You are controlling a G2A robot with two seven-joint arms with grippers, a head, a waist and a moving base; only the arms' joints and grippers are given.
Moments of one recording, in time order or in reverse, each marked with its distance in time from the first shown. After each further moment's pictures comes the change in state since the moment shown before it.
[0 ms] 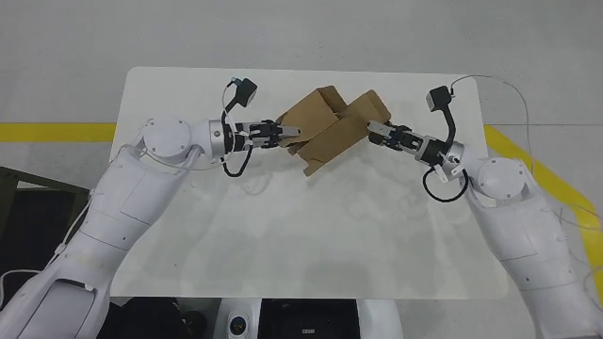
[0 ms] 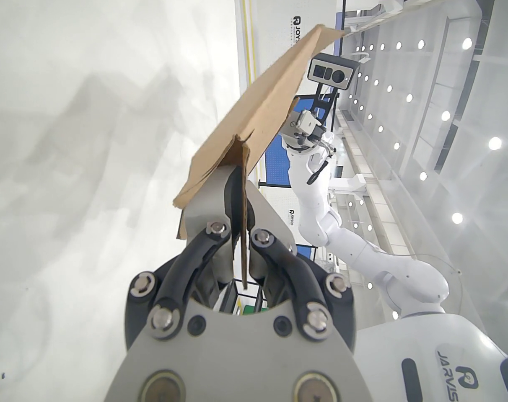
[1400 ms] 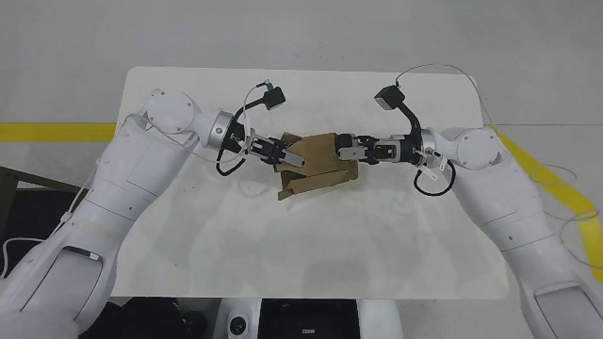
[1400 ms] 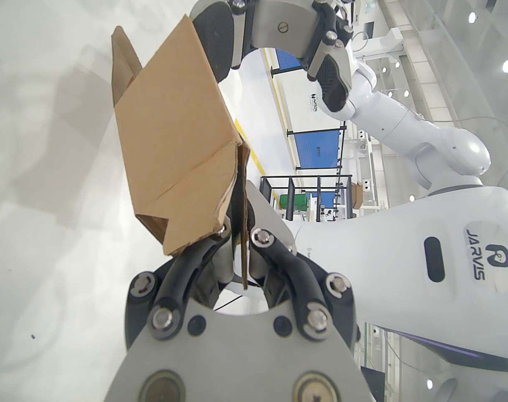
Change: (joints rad) left arm -0.193 -0.053 0.126 0.144 -0.064 -0.223 -0.455; right arm 0.288 -0.058 -0.279 0.211 0.240 -0.252 0.383
